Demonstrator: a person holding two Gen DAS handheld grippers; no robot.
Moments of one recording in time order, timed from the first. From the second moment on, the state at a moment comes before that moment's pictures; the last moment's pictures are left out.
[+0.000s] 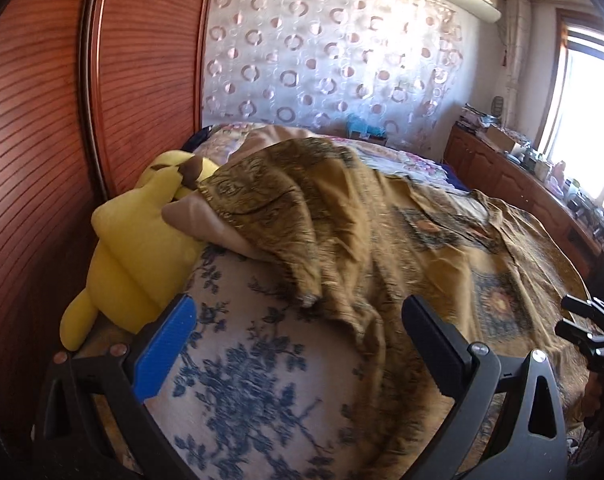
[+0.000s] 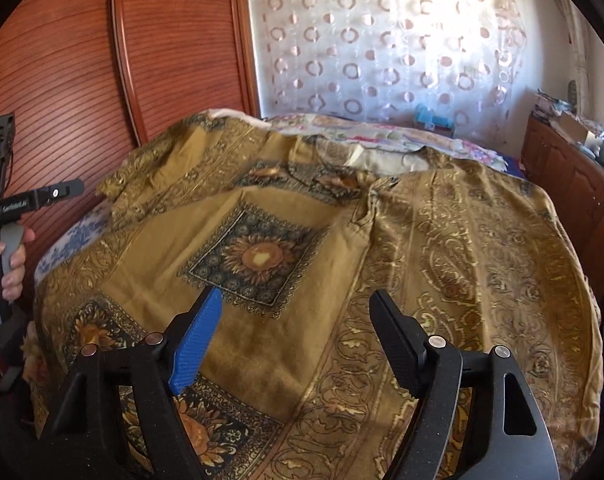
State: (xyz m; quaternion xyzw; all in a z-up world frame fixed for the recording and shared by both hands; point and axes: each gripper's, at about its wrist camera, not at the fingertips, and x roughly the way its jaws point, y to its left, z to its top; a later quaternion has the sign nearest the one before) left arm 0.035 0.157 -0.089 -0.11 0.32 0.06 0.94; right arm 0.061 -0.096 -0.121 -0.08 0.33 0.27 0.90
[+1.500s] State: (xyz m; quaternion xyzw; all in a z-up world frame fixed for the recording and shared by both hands) left arm 0.069 0.039 -0.005 0.00 0.31 -0.12 0.94; right arm 0.079 -0.096 -0.131 -0.07 0.33 0.27 0.90
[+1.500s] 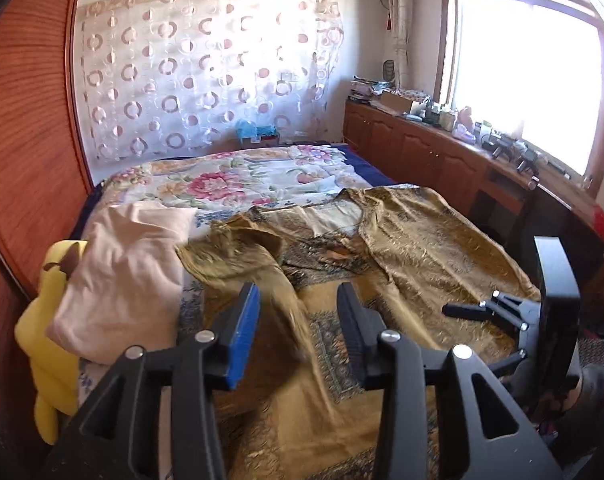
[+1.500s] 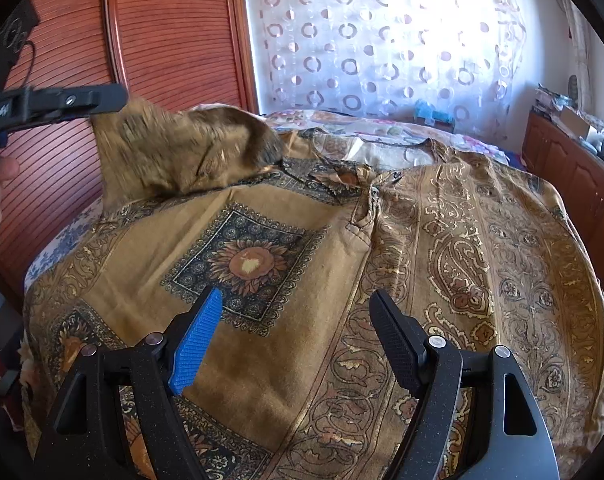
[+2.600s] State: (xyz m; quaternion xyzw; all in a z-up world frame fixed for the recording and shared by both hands) left arm 0.085 0.112 -0.122 -0.01 0.41 -0.03 0.91; right arm 0.094 -0.074 -0.114 -0.08 0.35 0.30 0.88
